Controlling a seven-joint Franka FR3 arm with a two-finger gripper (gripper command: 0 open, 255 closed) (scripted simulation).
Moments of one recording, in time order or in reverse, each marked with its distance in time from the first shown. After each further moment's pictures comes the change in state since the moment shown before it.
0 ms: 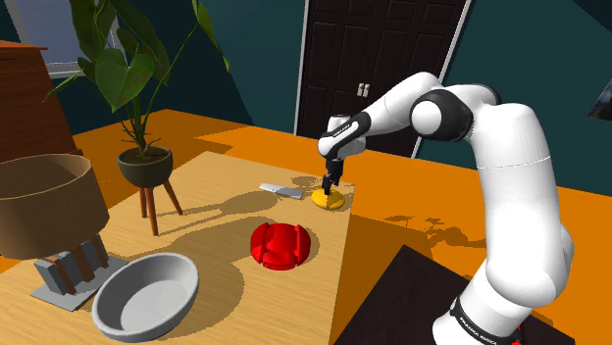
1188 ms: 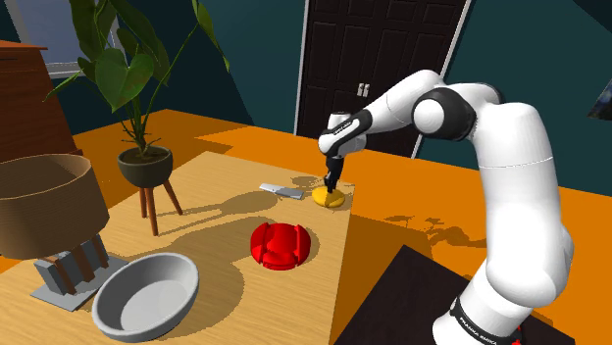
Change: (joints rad) arm 0.002 -0.017 -0.003 0.002 -0.003 -0.019 0.002
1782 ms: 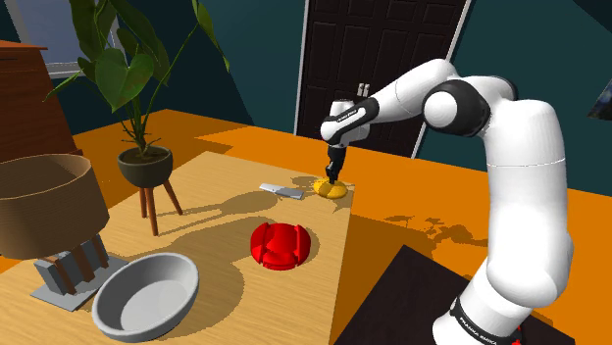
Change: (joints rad) arm 0.009 -0.077 -0.011 0.012 -0.016 -0.088 0.006
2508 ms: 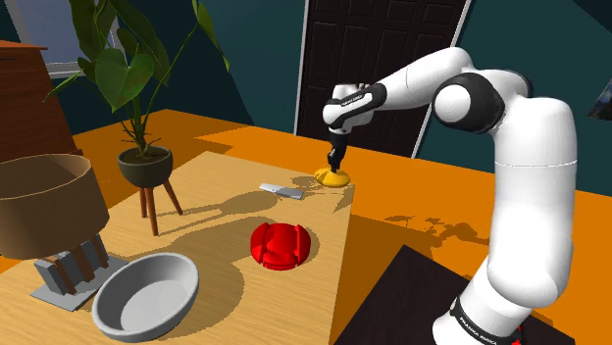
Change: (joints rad) arm 0.007 -0.069 -0.008 0.050 -0.016 -0.118 0.006
